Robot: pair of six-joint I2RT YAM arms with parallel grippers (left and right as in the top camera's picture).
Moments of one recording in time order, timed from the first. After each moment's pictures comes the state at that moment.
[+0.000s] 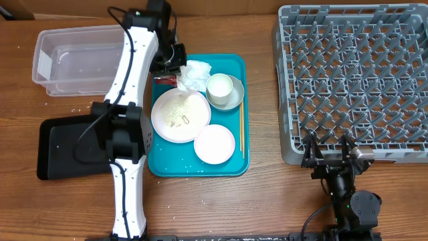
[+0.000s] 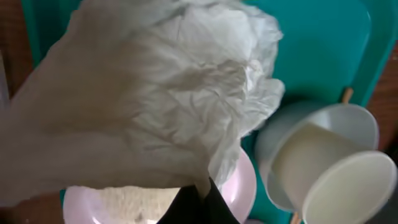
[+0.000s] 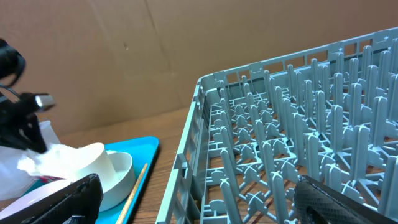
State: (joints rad) left arm -0.14 2.43 2.43 -1.46 0.22 -0.28; right arm 0.05 0.01 0.02 -0.03 -0.06 0.28
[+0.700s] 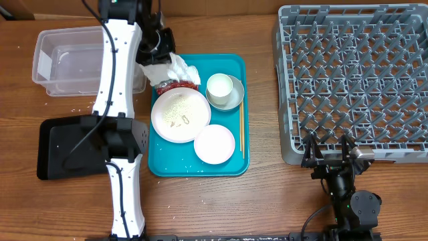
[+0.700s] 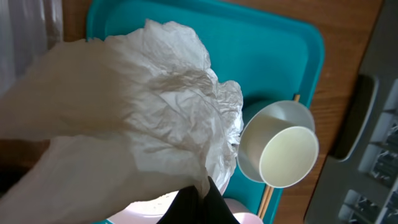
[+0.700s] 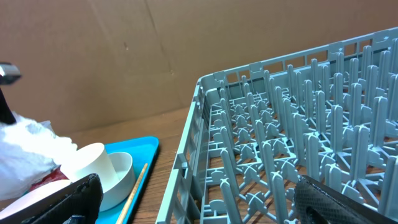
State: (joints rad) left arm -0.09 2.43 2.71 -1.65 0.26 -0.31; right arm 0.05 0.01 0.02 -0.03 -0.06 0.28
